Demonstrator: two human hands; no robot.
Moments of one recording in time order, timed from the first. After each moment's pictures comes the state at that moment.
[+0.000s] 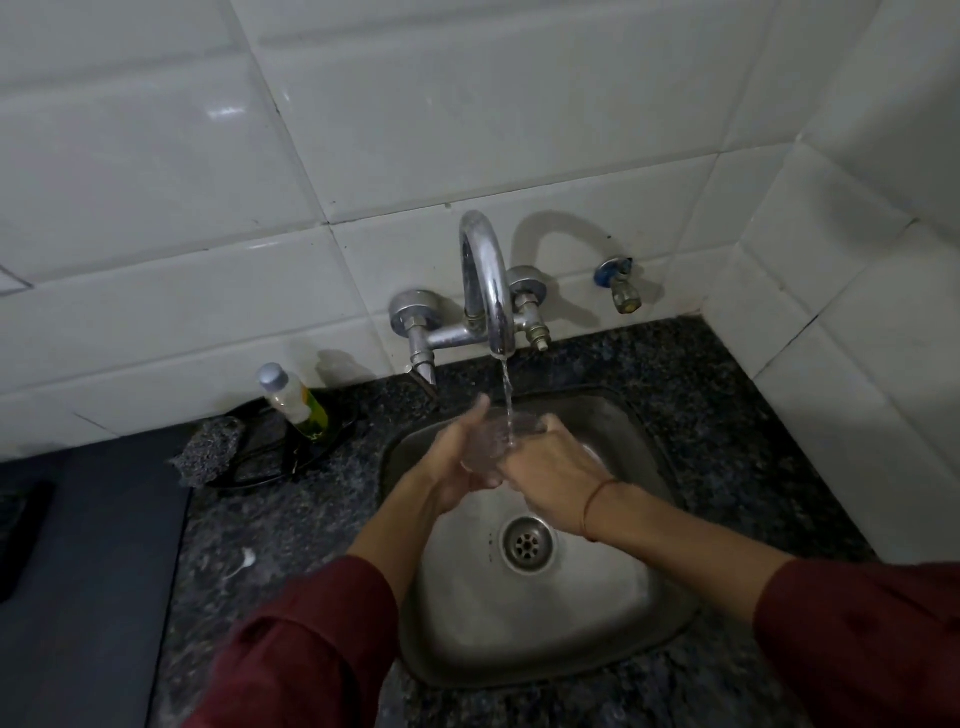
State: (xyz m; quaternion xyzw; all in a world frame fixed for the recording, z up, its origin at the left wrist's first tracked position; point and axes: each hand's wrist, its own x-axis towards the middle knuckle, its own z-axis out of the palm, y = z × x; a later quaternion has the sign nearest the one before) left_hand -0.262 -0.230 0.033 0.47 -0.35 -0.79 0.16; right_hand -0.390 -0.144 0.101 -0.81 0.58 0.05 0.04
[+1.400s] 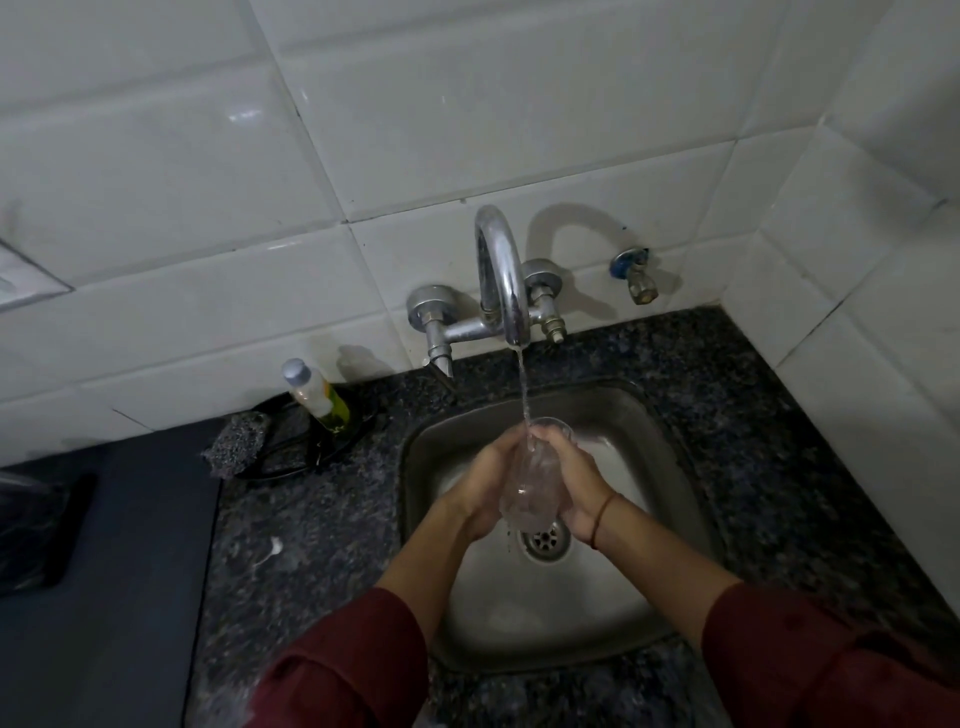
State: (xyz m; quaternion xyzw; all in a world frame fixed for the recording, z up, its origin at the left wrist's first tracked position) left_hand -0.265 -0.181 0.050 0.46 -0.38 -0.79 0.15; right_hand -0.381 -0.138 0.030 -0.06 0.61 -0.48 0.63
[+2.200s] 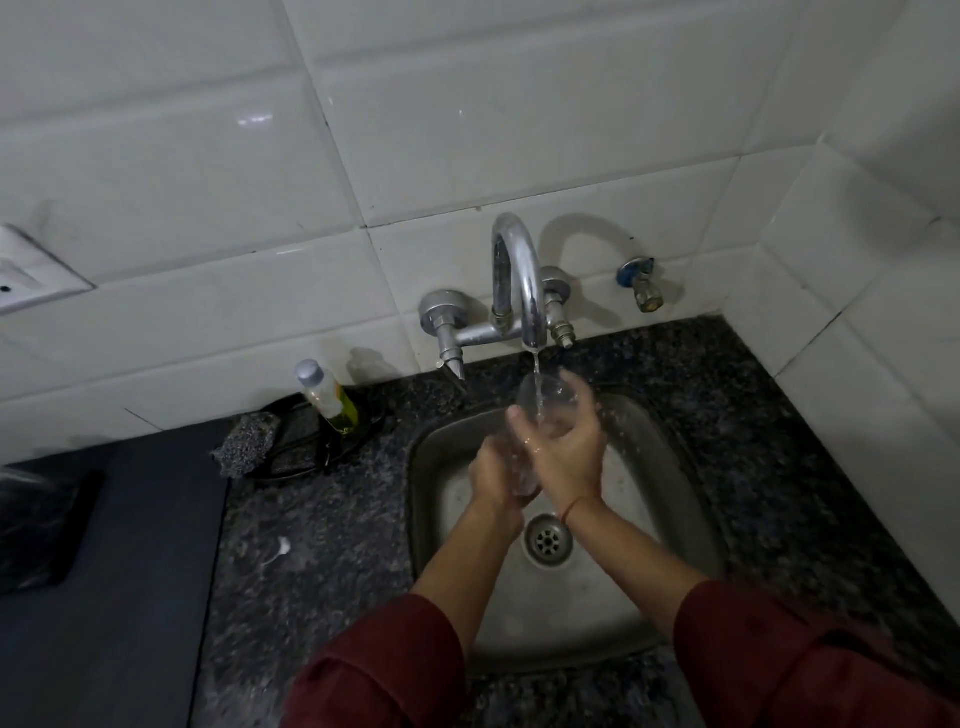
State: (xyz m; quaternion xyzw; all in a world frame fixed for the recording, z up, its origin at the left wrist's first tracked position) left_hand -0.282 -0.176 0.039 0.56 -0.19 -0.73 0.34; right_hand -0.355 -0.151 0.063 -0.30 0.67 -0.60 0.31
